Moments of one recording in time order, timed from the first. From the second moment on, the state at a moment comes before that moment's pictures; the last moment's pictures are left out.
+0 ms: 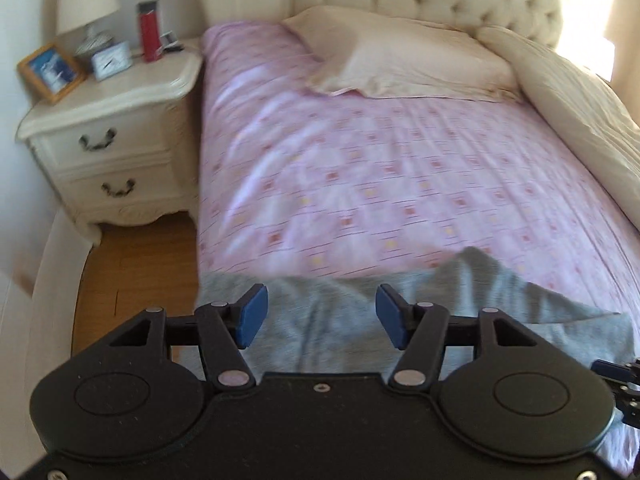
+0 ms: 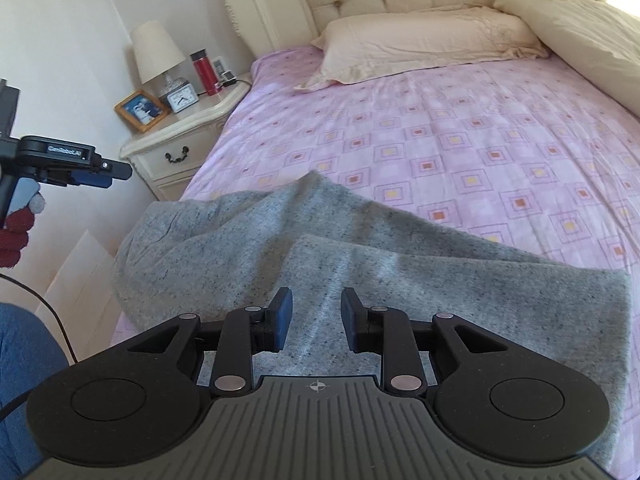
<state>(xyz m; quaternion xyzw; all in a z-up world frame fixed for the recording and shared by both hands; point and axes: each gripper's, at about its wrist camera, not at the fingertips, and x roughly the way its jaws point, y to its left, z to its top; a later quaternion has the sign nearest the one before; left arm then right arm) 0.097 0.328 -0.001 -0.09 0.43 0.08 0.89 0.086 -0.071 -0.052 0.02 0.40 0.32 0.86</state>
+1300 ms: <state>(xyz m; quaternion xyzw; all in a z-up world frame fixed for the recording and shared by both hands) 0.047 0.460 -0.170 -0.51 0.41 0.01 0.76 0.082 -0.033 -0.084 -0.07 0.46 0.35 0.81</state>
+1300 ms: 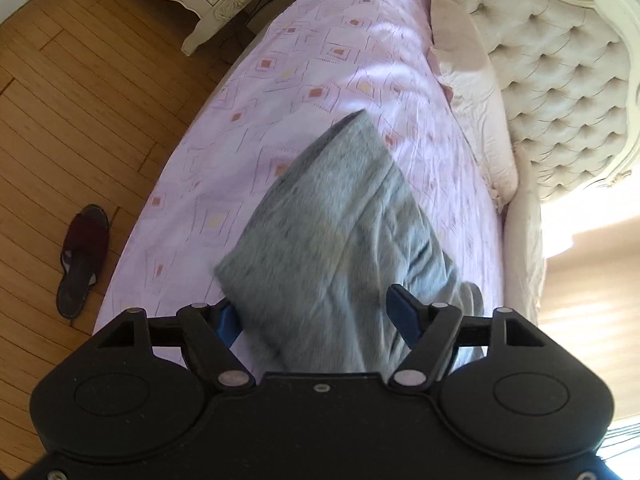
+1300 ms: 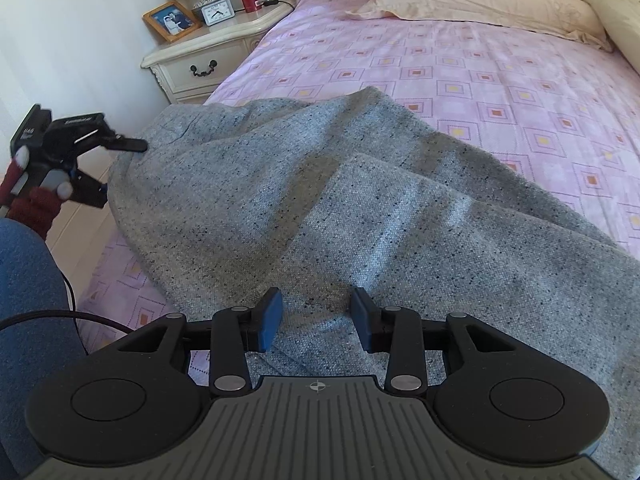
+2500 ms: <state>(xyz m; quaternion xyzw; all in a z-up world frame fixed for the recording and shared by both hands) 0.111 0.232 0.037 -0.19 0.36 -0.17 0.90 0.087 -0.071 -0.053 -0.03 0.45 0.31 0.84</state>
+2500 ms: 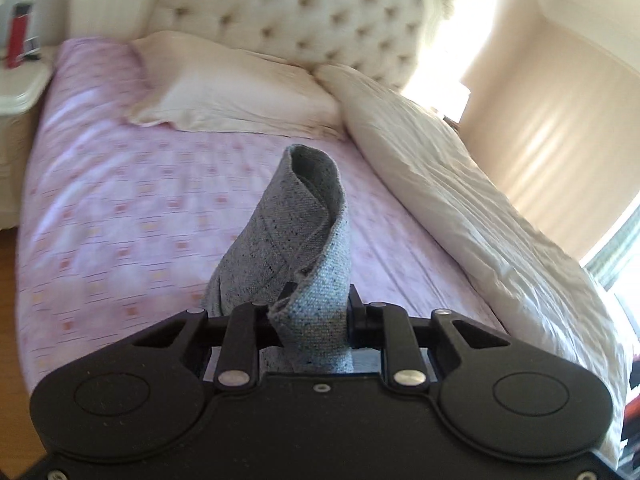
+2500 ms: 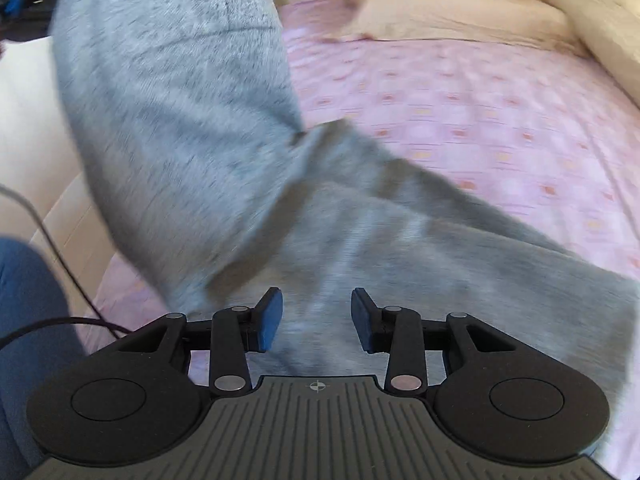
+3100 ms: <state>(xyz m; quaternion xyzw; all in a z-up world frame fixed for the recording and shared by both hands) 0.143 0.076 0.026 -0.17 0.43 -0.27 0.84 0.107 -0.206 -0.027 0.07 0.43 0.05 0.90</state>
